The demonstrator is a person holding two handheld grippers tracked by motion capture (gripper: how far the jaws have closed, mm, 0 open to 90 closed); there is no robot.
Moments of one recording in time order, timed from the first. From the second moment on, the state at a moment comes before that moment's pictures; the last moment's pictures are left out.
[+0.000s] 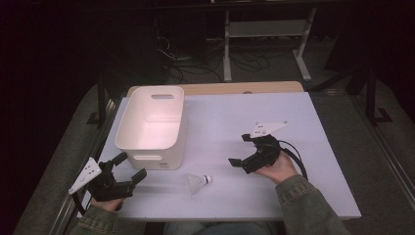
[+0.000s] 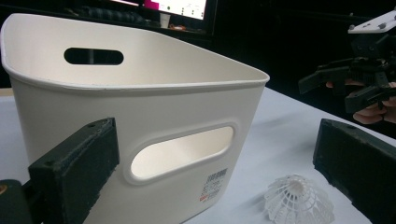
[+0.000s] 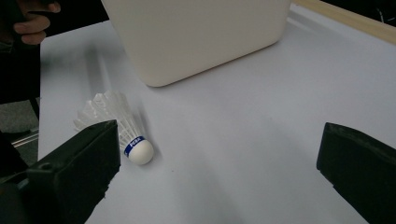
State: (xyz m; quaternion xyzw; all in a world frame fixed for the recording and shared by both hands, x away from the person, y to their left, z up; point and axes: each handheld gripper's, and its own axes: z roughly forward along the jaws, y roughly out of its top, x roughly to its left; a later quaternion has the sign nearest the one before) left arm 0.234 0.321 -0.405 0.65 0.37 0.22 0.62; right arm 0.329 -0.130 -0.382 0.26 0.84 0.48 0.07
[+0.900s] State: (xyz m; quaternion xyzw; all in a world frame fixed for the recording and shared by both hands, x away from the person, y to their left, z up) left arm 0.234 0.321 -0.405 0.65 0.37 0.22 0.62; right arm 0.343 -0.102 -0.390 0.22 0.87 0.45 0.02
